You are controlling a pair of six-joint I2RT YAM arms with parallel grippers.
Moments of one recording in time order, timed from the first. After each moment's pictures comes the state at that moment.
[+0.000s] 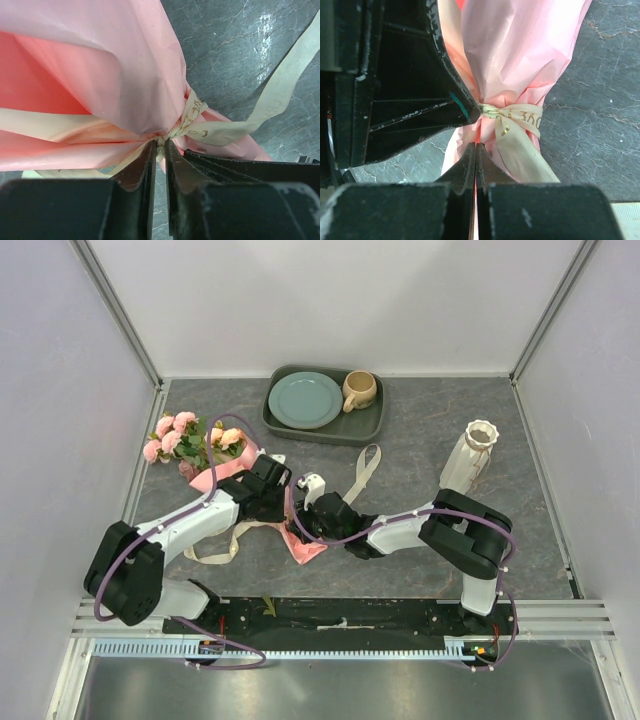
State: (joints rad) left arm -0.58 1.36 0.80 -0.50 -0.08 -0.46; right arm 1.05 1.85 0.83 0.57 0.03 0.52
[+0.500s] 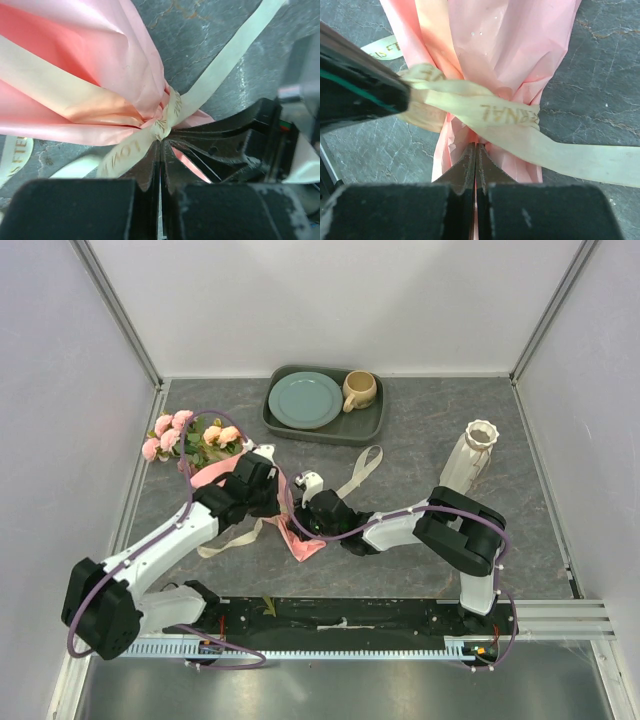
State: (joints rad) left arm -0.59 1.18 0.80 -0.52 -0.10 -0.46; right arm 1.04 1.89 0.87 0.53 0.04 0.53
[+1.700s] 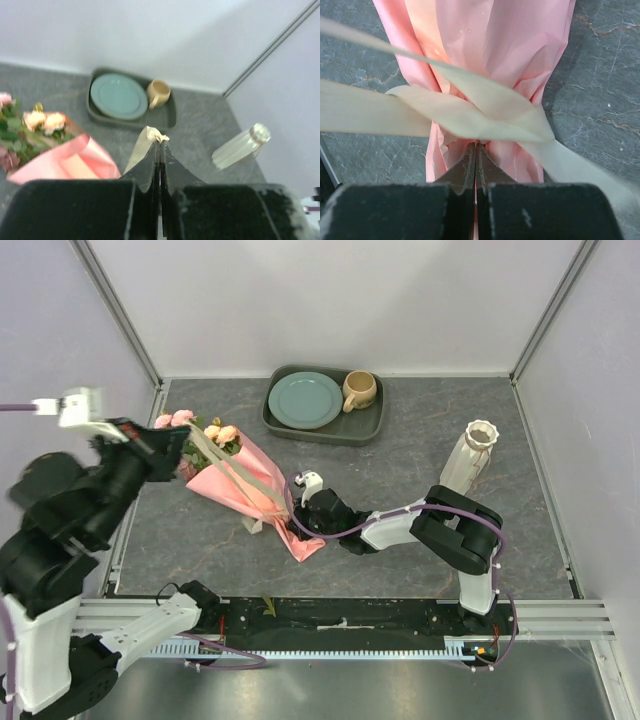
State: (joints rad) left arm -0.59 0.84 1.66 -0.92 -0.31 -0.46; right arm 1.03 1.91 0.89 0.53 0.03 0.56
